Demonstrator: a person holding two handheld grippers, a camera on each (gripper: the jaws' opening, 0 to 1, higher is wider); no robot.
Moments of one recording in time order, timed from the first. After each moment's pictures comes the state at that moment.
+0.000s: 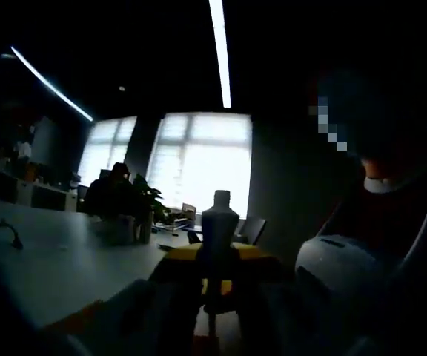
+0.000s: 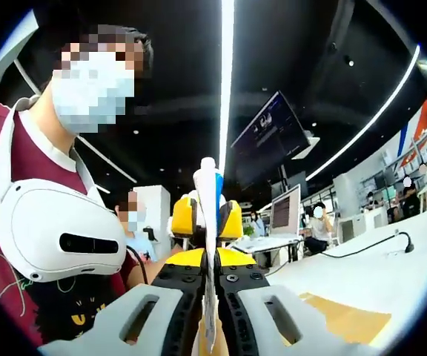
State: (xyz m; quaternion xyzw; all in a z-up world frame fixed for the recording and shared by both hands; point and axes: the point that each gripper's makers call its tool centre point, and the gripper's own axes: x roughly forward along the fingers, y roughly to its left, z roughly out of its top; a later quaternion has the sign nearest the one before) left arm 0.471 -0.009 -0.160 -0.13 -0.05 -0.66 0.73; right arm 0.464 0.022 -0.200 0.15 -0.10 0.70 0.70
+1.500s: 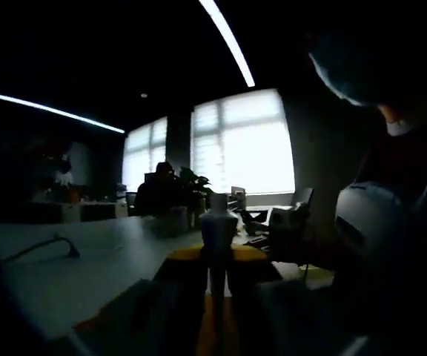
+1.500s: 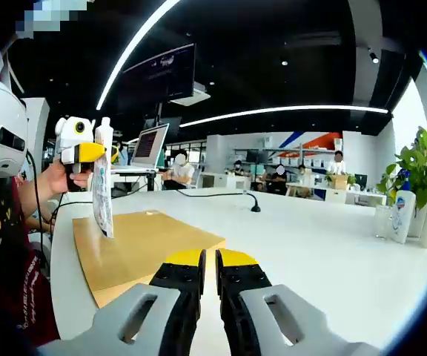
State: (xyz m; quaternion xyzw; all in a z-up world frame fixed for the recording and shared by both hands) left arm 0.502 0.032 -0.197 -0.03 -0.06 -0.55 0.83; right arm 0.546 -0.103 -0.292 -0.05 0.02 0.36 0.93
